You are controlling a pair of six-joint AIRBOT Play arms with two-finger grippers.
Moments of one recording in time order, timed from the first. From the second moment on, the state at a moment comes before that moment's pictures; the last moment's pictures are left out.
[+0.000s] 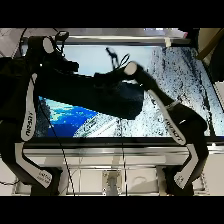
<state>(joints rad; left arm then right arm) -0.17 -1.77 2.02 1.50 -1.36 -1.48 0.44 -1.86 1.89 -0.91 0.99 1.44</state>
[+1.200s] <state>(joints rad) -0.16 -1.77 2.02 1.47 -1.37 -1.43 -0.15 -1.78 1.22 -0.53 1.09 1.14</state>
